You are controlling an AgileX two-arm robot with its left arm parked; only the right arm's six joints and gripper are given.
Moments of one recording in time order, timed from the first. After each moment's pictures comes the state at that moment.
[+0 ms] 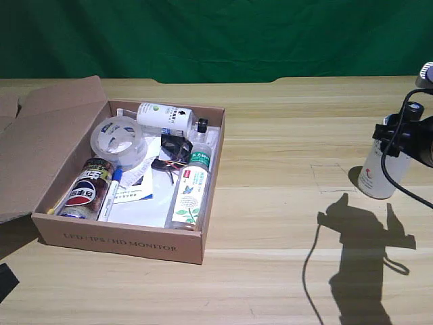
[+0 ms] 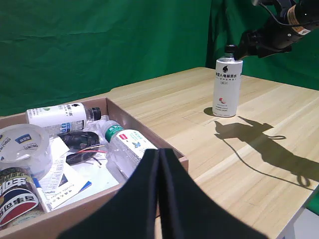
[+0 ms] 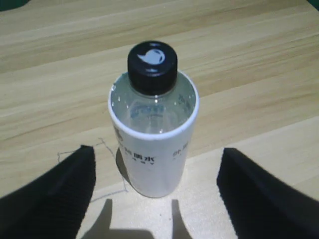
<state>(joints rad) 0.19 1.39 -0.73 -1.48 0.42 1.78</state>
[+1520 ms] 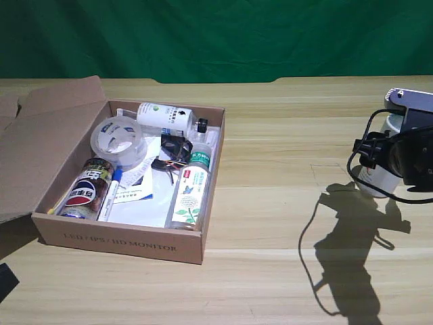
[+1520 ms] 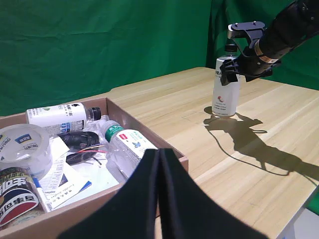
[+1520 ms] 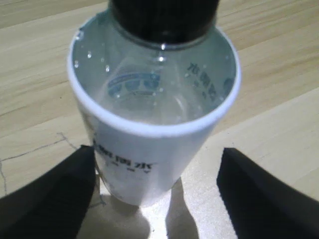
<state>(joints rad) 0.19 1.71 -0.83 -1.58 0.51 2.00</state>
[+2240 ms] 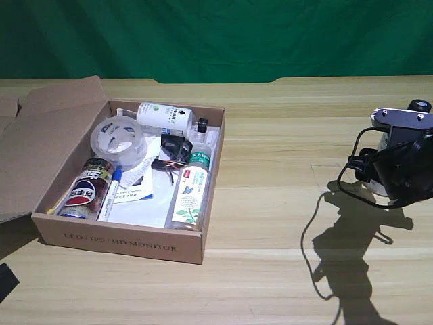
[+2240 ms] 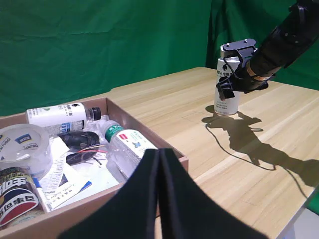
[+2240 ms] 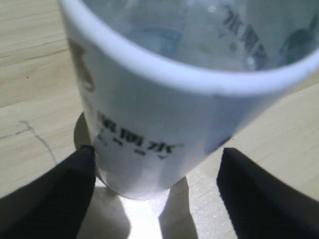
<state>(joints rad) 0.19 1.86 -0.85 -1.71 0.57 2.11</state>
